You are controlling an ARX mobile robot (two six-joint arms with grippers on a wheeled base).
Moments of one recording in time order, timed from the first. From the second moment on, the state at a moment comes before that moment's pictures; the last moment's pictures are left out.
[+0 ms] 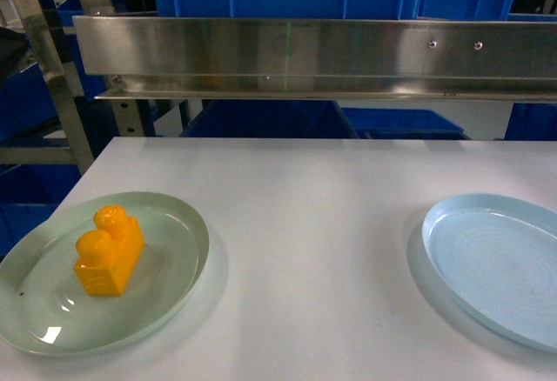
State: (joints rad) left arm -0.04 1.24 0.52 0.56 -0.01 -0.02; right arm 0.07 0.55 0.40 -0.22 -0.07 0.08
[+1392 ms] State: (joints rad) left arm -0.21 1.47 0.81 0.11 -0.22 -0.10; right arm 0.01 0.57 0.40 -0.21 -0.12 0.08
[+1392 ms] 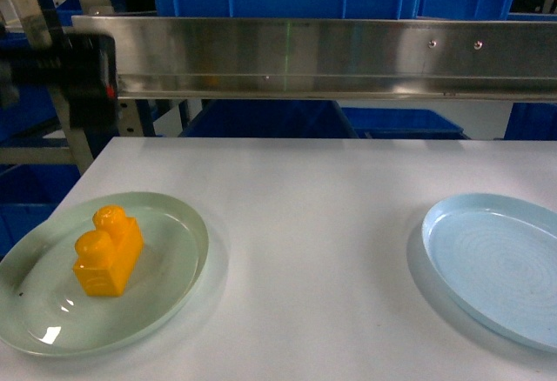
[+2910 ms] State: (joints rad) left arm -0.27 1.73 0.75 0.15 -0.24 -0.10; right arm 0.01 0.57 0.40 -0.21 -0.12 0.08
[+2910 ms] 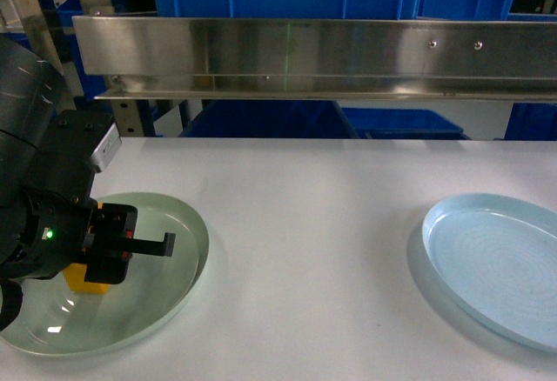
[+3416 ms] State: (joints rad) left arm -0.10 0.99 0.62 0.33 -0.06 0.03; right arm 0.01 0.57 0.40 -0.21 -0.12 0.08
